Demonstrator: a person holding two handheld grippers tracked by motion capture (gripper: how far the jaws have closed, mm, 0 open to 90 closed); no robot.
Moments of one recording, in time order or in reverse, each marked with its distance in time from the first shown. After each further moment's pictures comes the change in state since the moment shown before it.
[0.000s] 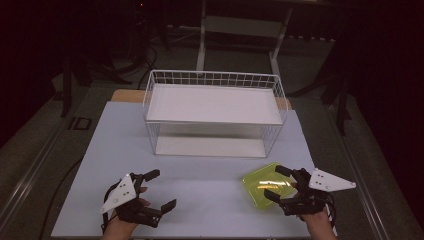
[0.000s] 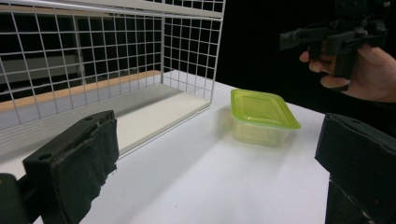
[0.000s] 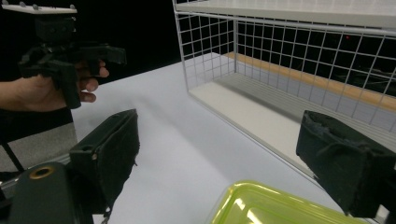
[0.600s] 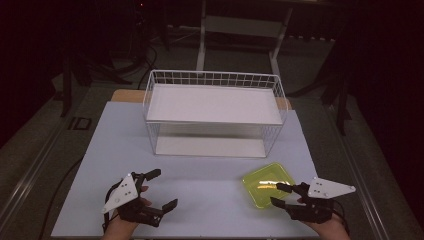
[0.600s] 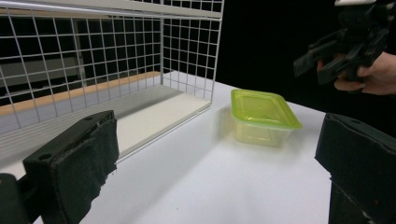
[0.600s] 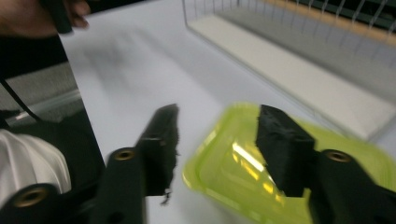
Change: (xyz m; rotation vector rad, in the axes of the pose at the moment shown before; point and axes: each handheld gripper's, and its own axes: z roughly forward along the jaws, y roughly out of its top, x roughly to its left) left arm 0.000 0.001 0.003 0.004 -0.002 0.015; right arm 0.001 -0.018 -0.018 0.252 -0.015 -0.035
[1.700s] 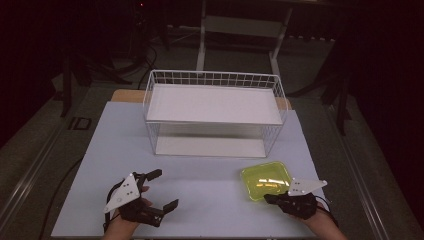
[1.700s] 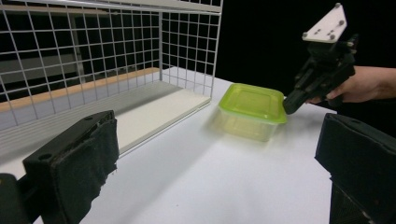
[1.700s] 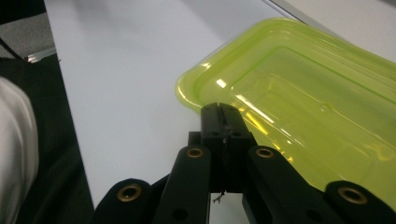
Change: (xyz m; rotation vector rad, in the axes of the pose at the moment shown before) left arm 0.000 -0.002 0.003 0.013 -0.002 0.004; right arm -0.021 -0.029 0.044 0.192 0.056 -0.031
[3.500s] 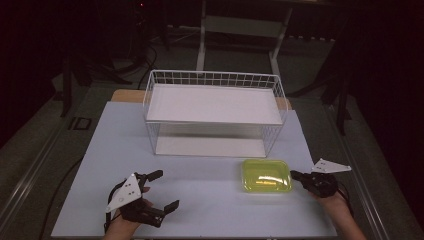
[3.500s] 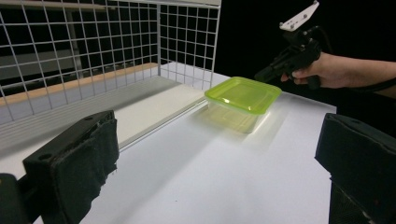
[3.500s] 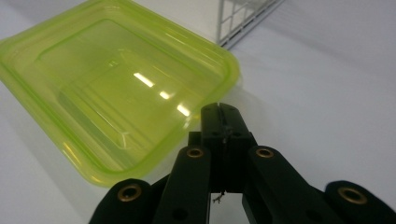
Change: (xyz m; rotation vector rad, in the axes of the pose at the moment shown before) left arm 0.001 -0.002 0.002 0.020 -0.007 -0.002; right arm -0.077 -0.027 -0.033 -0.026 -0.318 0.181
